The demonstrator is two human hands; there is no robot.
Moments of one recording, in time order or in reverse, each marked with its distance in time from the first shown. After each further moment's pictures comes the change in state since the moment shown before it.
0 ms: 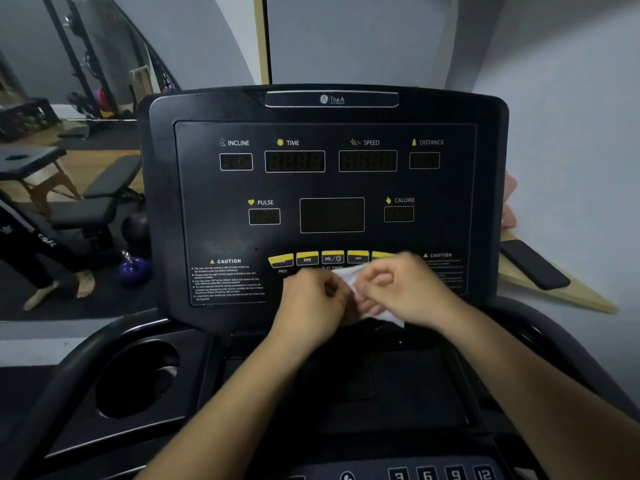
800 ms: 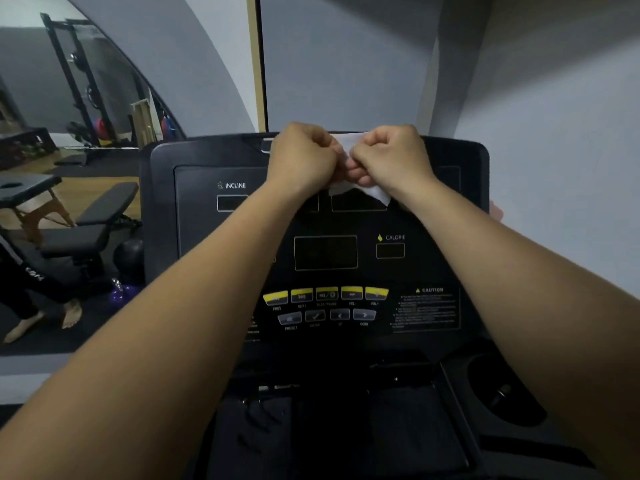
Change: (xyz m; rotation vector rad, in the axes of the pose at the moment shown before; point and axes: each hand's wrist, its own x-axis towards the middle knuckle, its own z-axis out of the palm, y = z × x) left_hand 0.136 0.125 -0.088 -0.203 0.209 0.179; right_hand 0.103 -0.131 -0.070 0.134 0.488 -0.173
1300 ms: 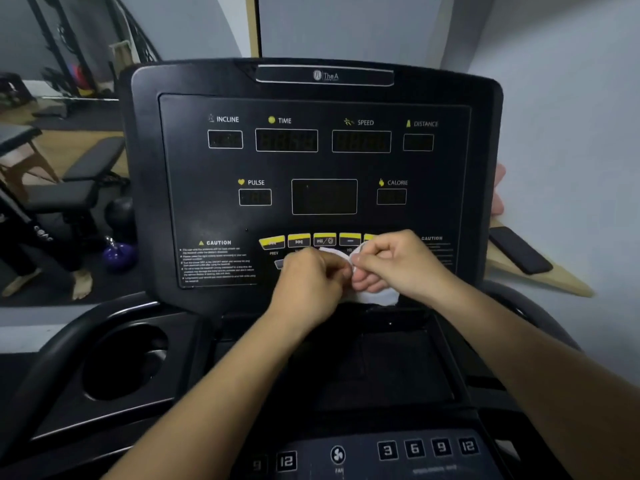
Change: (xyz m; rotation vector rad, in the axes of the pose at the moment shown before) left_hand -0.169 -0.112 0.037 0.273 -0.270 0.014; right_hand -0.138 0.111 -0.010 -0.061 -0.441 0.291
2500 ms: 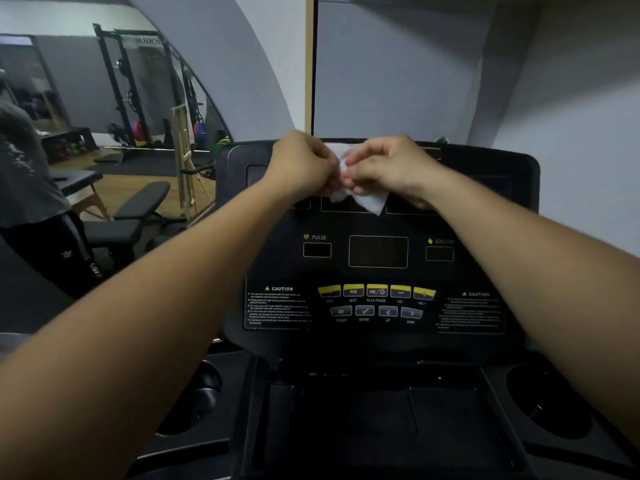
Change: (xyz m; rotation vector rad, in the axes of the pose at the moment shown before) left_hand 0.122 0.039 -0.175 -0.251 0.223 -0.053; right_hand 0.097 -0.175 -0.003 0.063 0.030 -0.296
